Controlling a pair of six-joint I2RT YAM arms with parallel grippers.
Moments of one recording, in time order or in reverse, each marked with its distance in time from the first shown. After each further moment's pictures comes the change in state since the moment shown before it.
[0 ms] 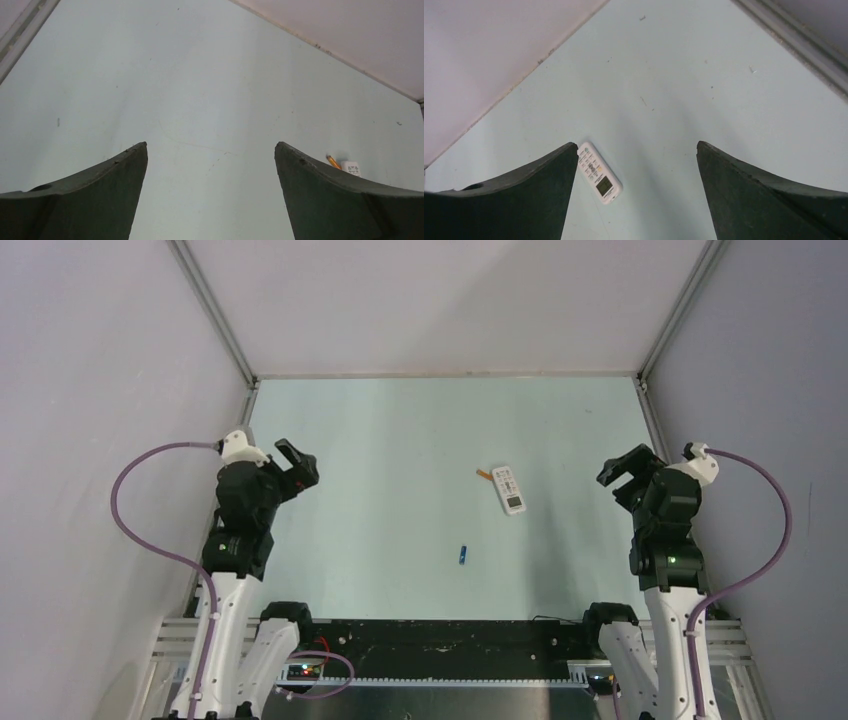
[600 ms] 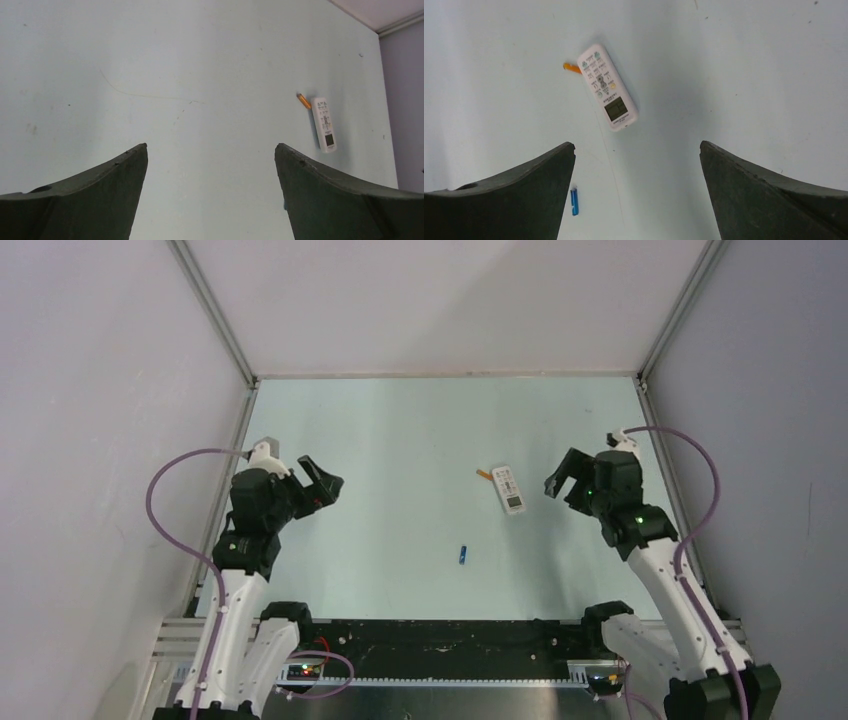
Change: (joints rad) left arm 0.008 0.018 -0.101 -0.029 0.248 -0.062; right arm 0.260 0.223 0.000 -0.066 -0.112 0.010
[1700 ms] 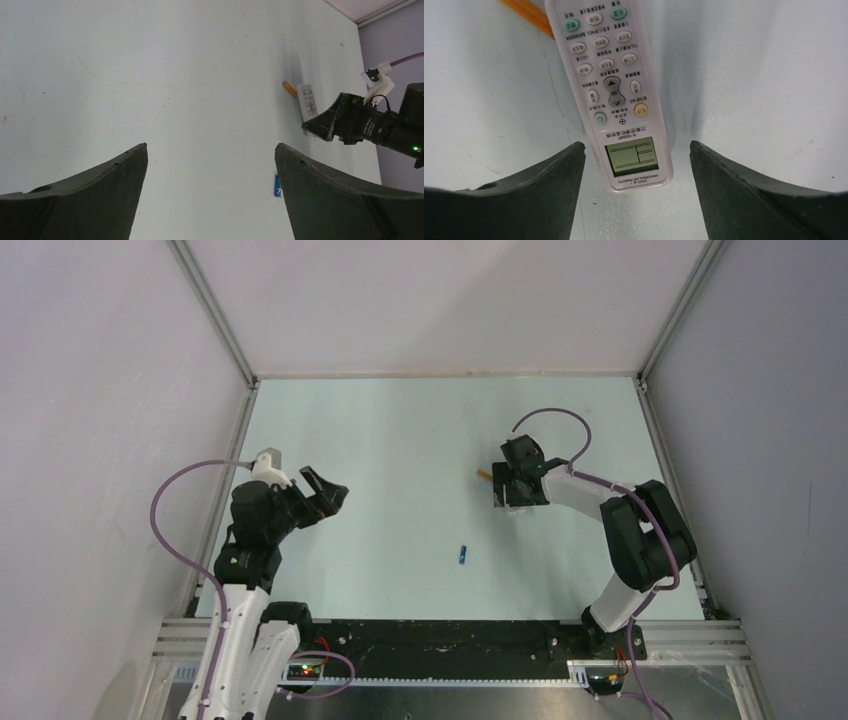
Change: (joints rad) left arm 0.000 -0.100 -0.076 0.002 0.079 -0.033; right arm 0.268 0.828 0.182 0.212 0.090 -0.208
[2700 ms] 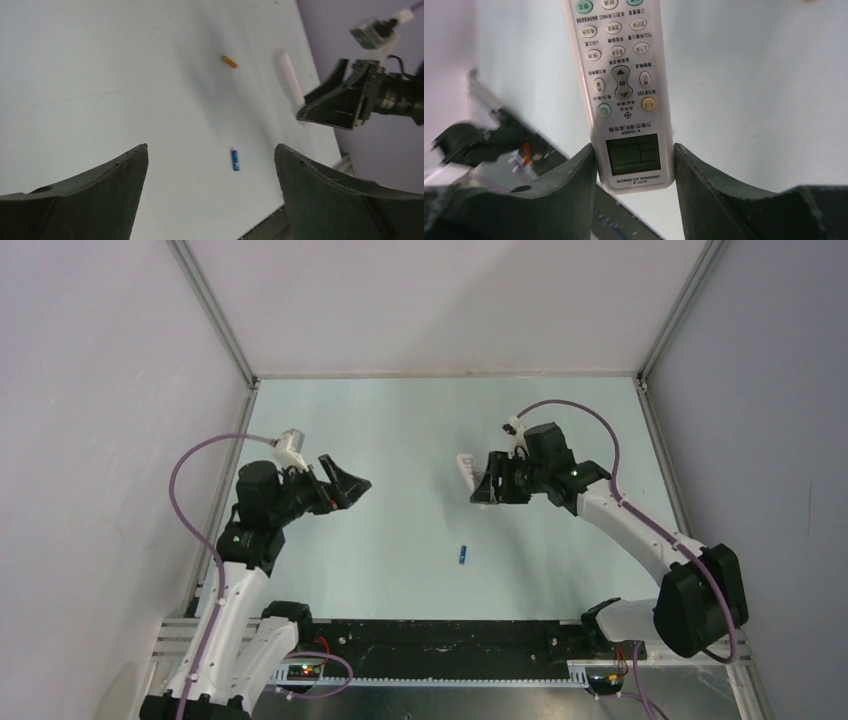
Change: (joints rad) left arm -0.068 0.126 0.082 0.055 0.188 0.005; right arm 0.006 -0.337 0.005 -0.086 -0.552 0.089
